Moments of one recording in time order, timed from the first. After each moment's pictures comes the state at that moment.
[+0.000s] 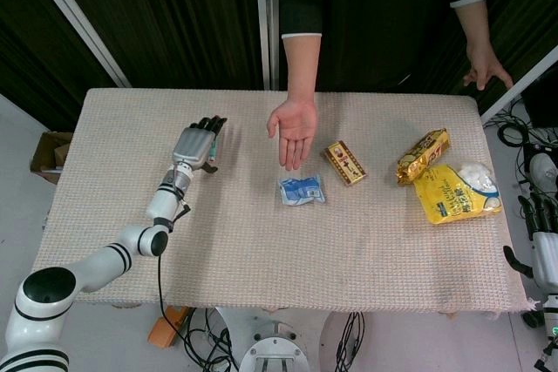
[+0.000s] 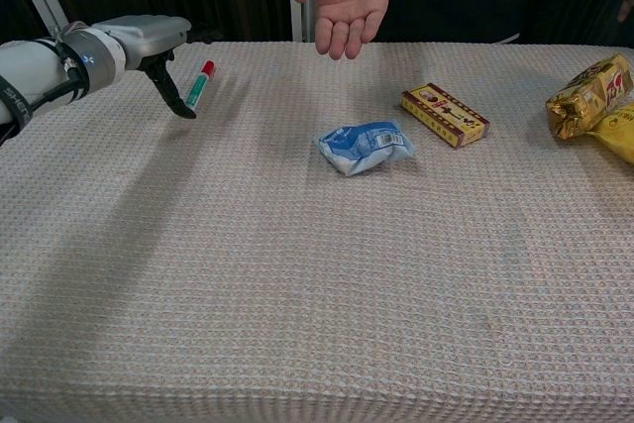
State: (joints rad) left arm -0.92 -1.79 -0.33 -0.84 1.05 0.69 0.24; right arm 0.04 -1.12 0.09 -1.53 -1.37 1.43 -0.05
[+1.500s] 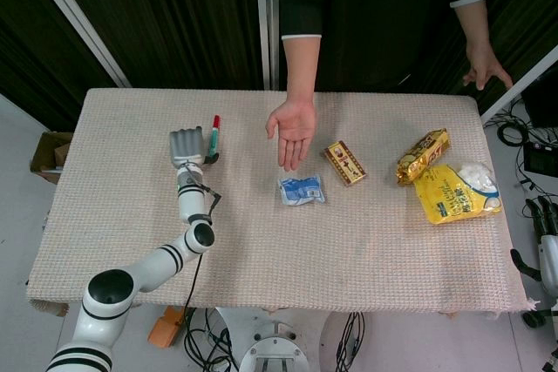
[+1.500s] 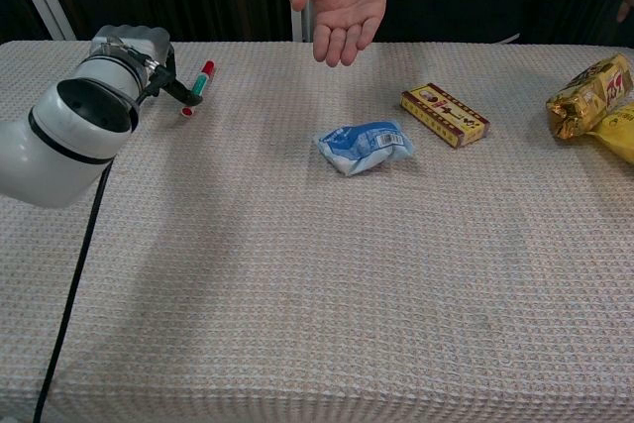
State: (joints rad) left arm -1.09 -2.07 -0.49 -0.59 0.46 0.92 0.87; right arm 0.03 -1.10 0.08 -1.50 -1.37 1.43 0.00
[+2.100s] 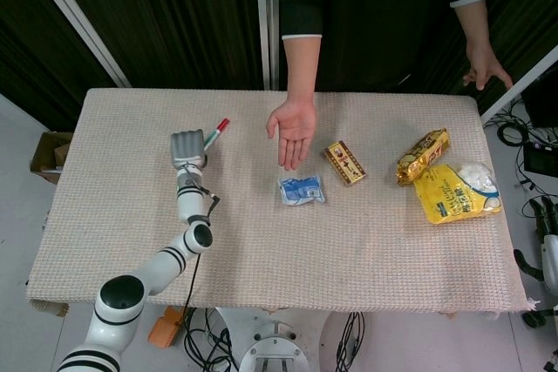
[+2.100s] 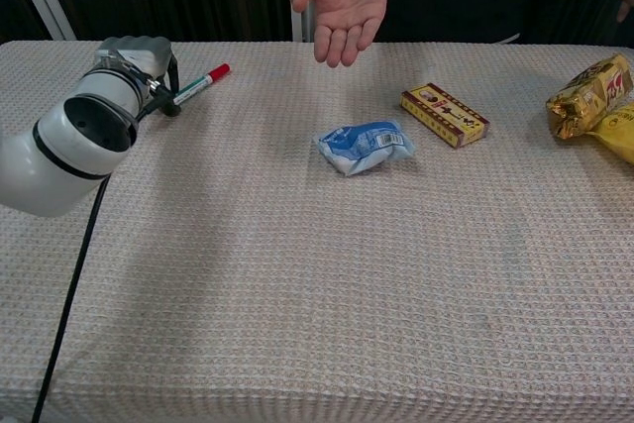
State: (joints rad) left arm -1.10 -2.14 -0.53 -0.41 0.55 0.82 0.75; right arm 0.03 -1.09 0.09 -1.51 -1.35 1.41 -0.02
